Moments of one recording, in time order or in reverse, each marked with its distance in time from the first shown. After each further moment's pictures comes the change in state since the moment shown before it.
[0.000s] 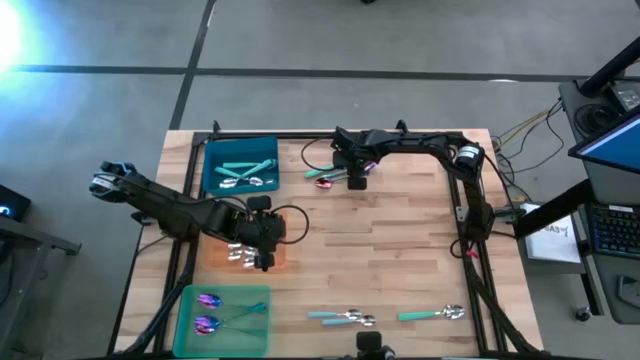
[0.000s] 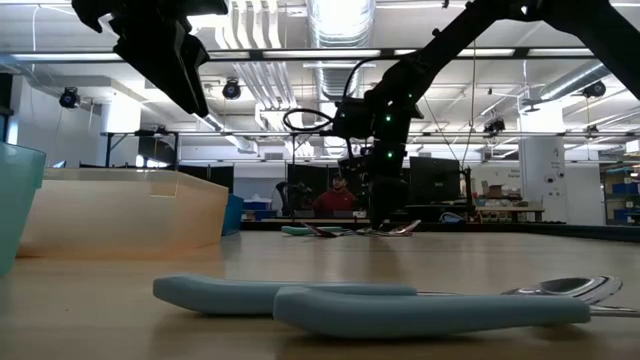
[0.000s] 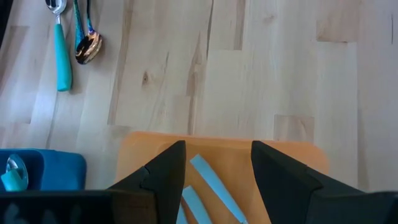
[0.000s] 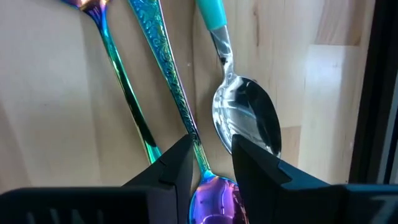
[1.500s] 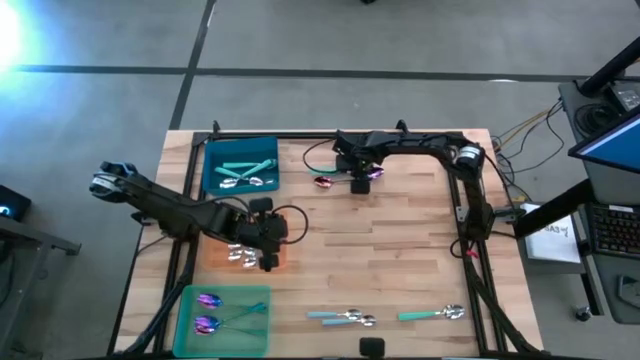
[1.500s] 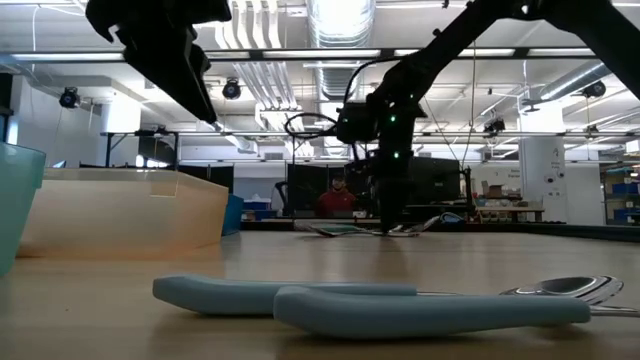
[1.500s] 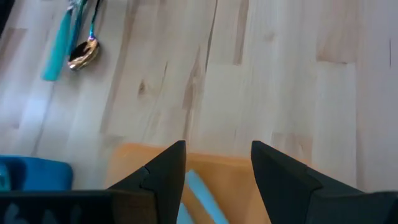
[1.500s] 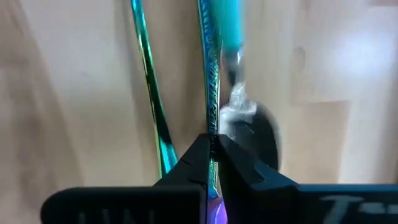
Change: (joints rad) left arm 0.000 -0.001 -0.054 0.113 -0.016 -0.035; right arm 0.006 -0.004 -0.016 -0.070 -0.052 0.046
